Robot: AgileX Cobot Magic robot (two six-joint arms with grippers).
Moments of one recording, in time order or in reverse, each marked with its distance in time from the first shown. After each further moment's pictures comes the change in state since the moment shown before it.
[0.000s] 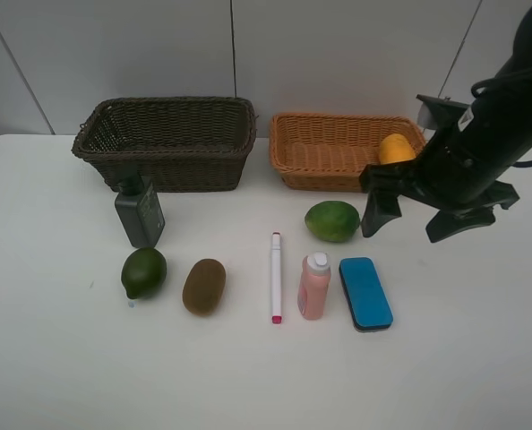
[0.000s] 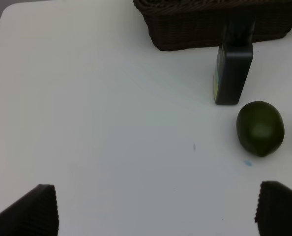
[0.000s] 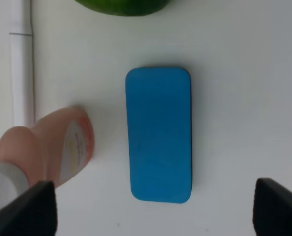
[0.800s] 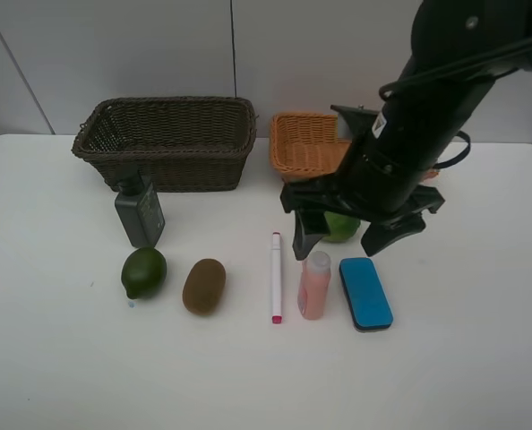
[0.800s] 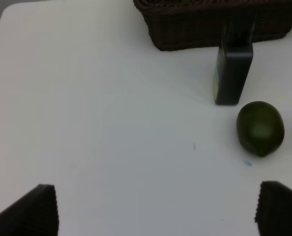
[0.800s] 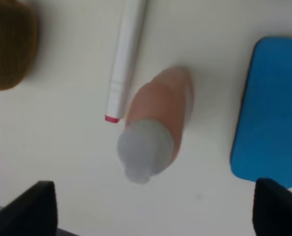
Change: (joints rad) left arm 0.000 0.000 0.000 0.000 0.000 0.000; right arm 0.233 0.118 -0.138 0.041 0.076 0.056
